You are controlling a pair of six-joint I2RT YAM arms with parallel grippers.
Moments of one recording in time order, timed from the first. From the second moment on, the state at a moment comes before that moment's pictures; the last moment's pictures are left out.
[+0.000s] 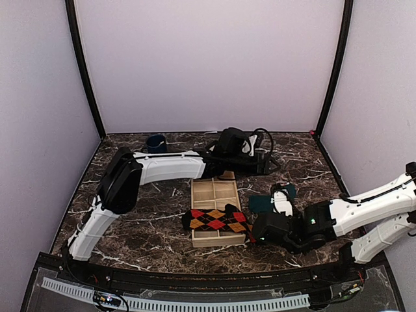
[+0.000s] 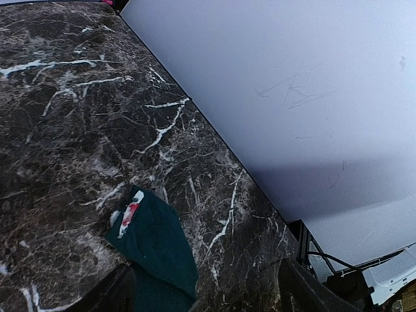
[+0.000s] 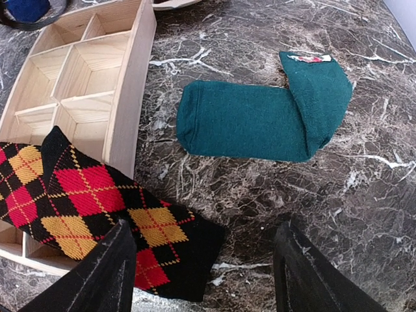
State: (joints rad) left arm -0.95 2.50 2.14 0.01 0.40 -0.68; right arm 1.38 1.30 0.71 -0.55 0.90 1.13
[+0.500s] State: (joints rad) left arm -0.83 1.75 1.35 -0.01 0.09 -0.64; right arm 1.38 1.38 0.71 -0.47 0.81 0.96
